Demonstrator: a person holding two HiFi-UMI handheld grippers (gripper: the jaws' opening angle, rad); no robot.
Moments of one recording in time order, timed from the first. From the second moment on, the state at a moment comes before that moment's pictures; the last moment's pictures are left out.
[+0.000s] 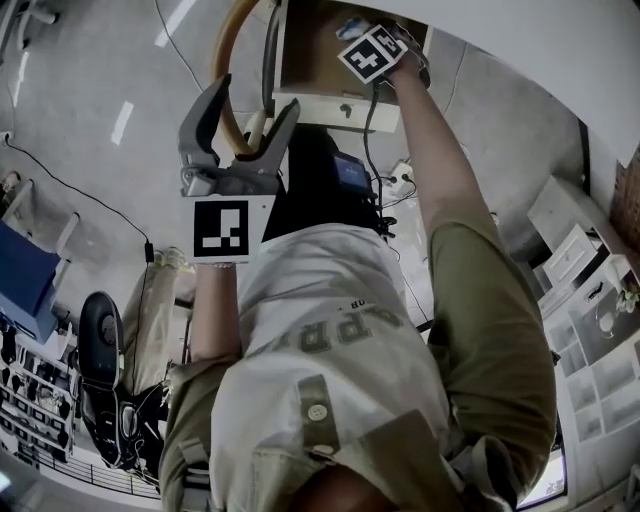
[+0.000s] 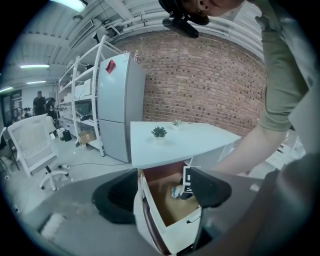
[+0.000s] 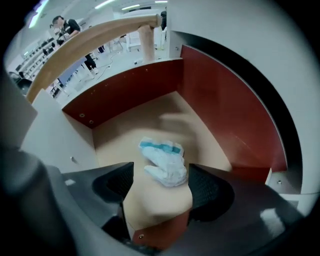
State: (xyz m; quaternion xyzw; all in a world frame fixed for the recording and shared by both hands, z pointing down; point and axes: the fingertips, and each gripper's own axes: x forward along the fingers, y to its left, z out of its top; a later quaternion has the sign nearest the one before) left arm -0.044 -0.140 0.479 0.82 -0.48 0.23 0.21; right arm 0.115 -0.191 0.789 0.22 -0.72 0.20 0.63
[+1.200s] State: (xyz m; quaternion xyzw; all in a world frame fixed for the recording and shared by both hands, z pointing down) left arm -0.055 -0.130 0.452 0.85 -0.46 0.22 0.17; right arm 0.125 -0.199 0.719 0.31 -0.73 0.21 0.57
